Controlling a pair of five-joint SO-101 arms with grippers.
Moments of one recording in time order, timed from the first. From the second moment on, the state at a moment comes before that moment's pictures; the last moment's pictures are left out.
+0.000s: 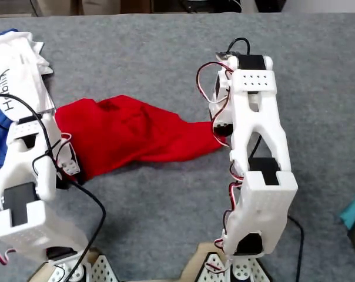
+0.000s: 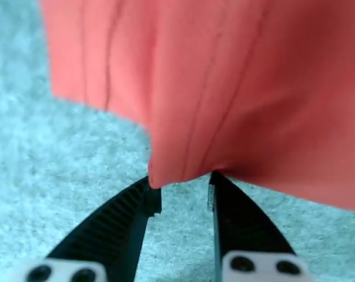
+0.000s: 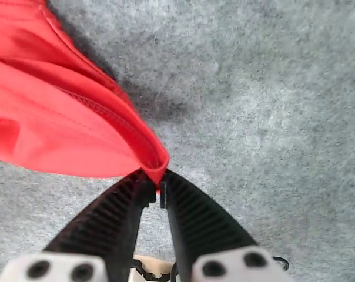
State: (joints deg) left arm -21.3 7.0 29.7 72.9 -5.9; right arm -4.2 24.7 -18.9 100.4 -4.6
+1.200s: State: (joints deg) left arm -12.7 8.1 -23.4 86.5 -2.7; right arm -4.3 20.4 -56.8 100.8 -4.8
